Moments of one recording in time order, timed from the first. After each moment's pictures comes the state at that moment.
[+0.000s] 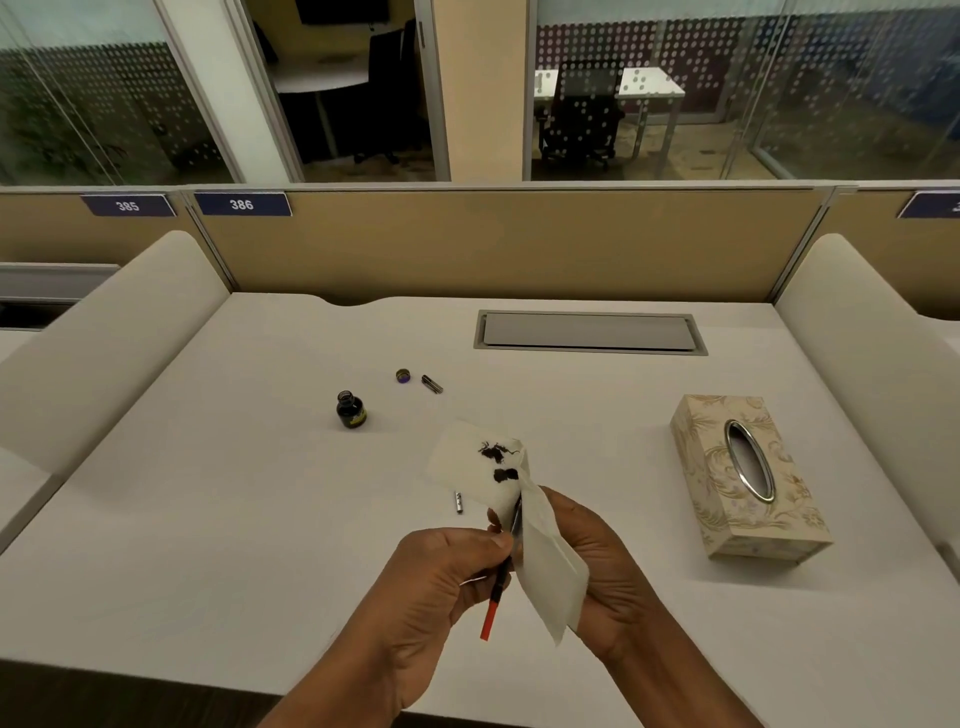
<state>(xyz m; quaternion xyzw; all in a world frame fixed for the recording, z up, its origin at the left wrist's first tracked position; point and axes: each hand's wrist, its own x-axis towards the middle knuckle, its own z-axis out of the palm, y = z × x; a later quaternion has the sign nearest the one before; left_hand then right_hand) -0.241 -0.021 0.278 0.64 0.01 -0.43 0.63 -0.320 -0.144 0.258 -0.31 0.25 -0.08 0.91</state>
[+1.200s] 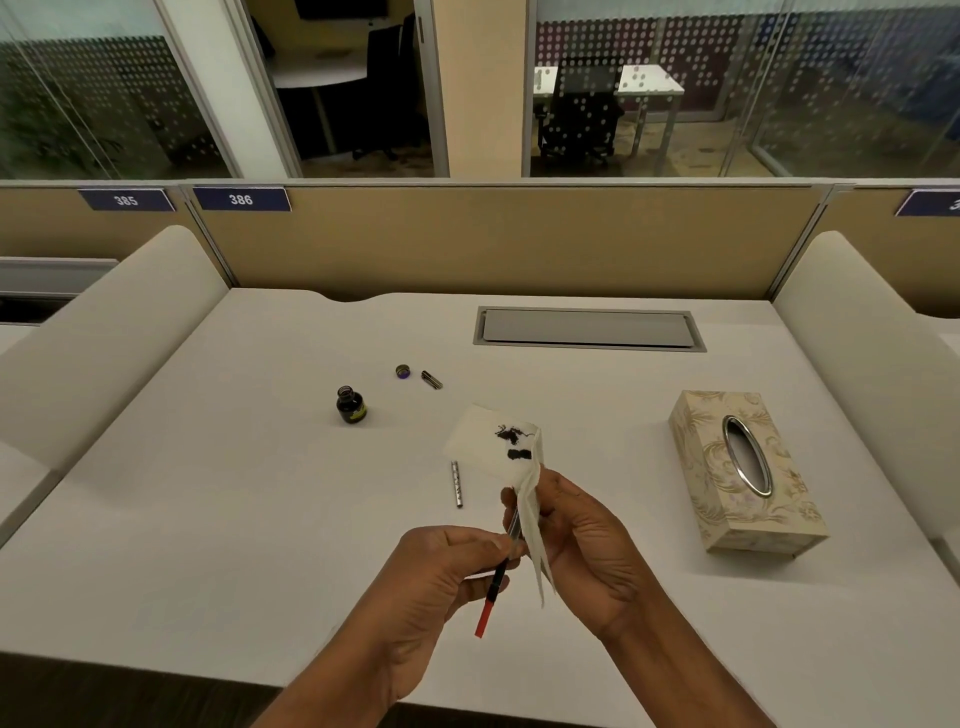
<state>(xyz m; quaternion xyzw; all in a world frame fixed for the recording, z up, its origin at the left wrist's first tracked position) -0.241 -0.022 0.272 0.68 0.00 -0.42 0.60 -0.311 -0.159 0.237 -0.28 0.29 -0.11 0.91</state>
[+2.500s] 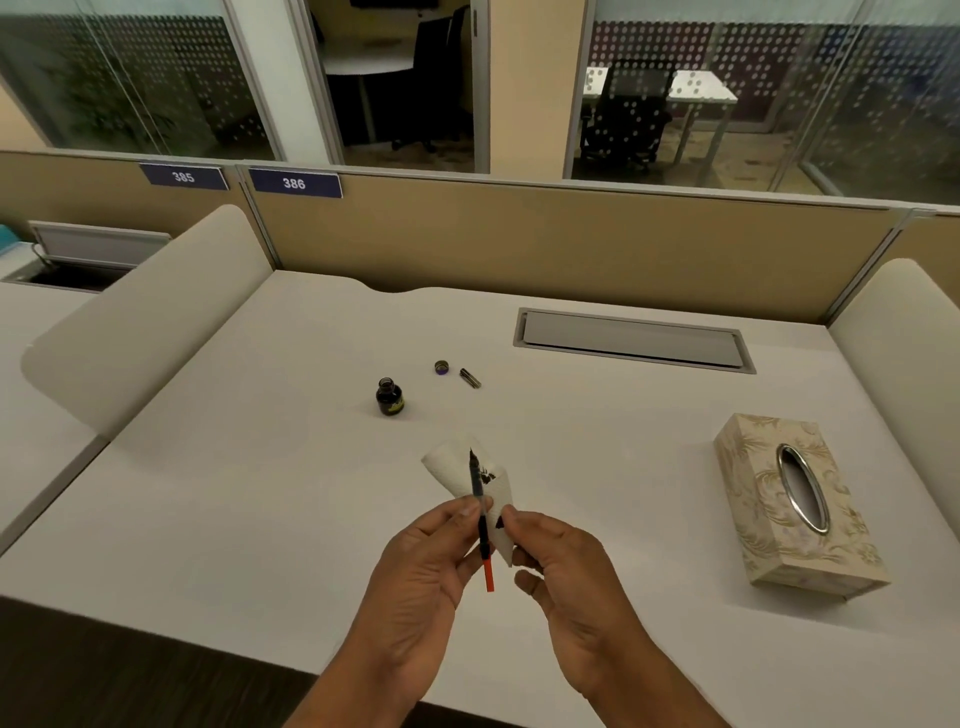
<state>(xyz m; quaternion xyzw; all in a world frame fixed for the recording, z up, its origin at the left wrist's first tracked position) -0.214 0.014 0.257 0.51 0.07 -0.34 0.79 -0.280 -0.098 0.242 -0.47 0.40 -0.07 0.78</state>
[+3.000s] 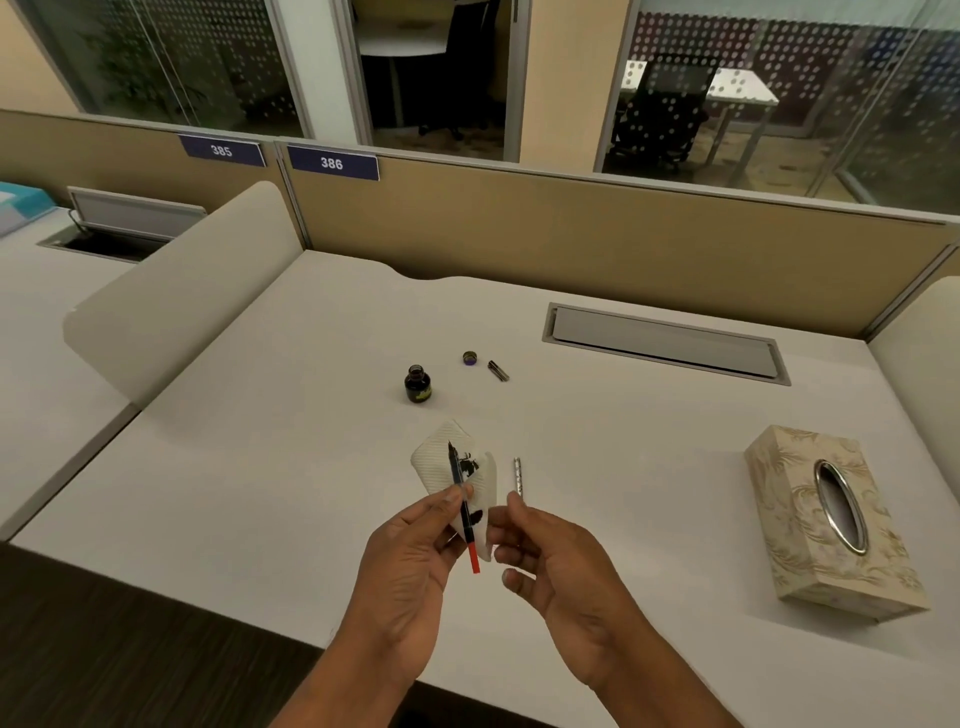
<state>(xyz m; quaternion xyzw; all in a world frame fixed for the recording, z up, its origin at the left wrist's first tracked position) -0.189 0.045 0.247 0.51 0.14 -0.28 0.80 -0.258 -0.076 0.245 -0.47 0.37 0.01 0.80</state>
